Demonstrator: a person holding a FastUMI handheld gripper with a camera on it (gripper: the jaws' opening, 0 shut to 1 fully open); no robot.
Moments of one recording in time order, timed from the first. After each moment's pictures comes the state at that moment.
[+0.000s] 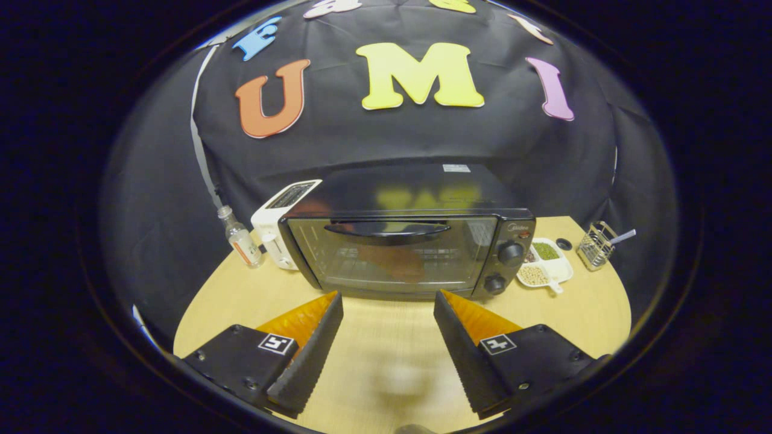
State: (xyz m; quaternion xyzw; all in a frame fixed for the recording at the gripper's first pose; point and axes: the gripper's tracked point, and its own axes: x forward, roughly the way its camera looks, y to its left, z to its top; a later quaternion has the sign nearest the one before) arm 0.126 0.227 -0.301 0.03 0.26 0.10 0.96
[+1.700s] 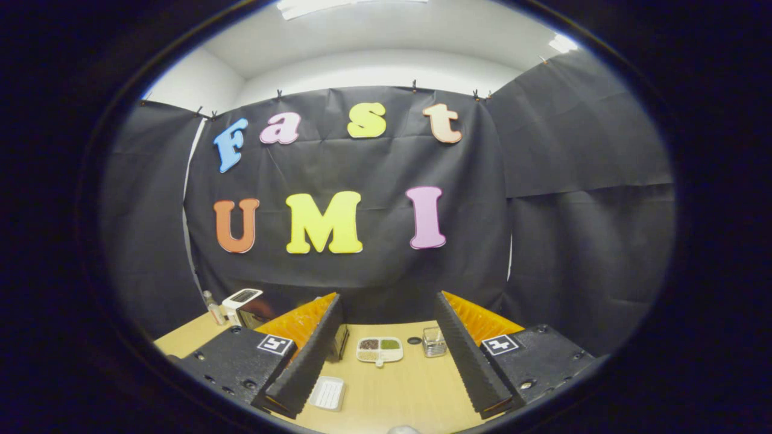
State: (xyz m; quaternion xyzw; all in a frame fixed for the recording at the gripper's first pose) arm -0.044 -0.119 -0.044 0.03 0.00 0.02 1.00
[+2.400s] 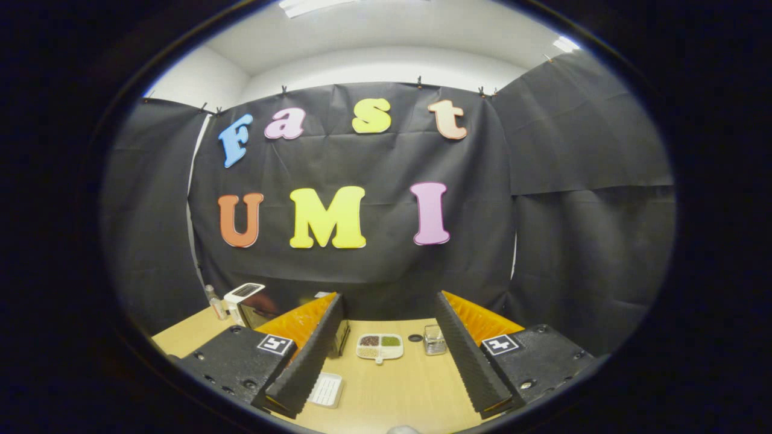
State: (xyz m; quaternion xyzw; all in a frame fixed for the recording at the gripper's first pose) arm -0.041 -0.117 -0.044 0.02 0.00 0.03 1.00
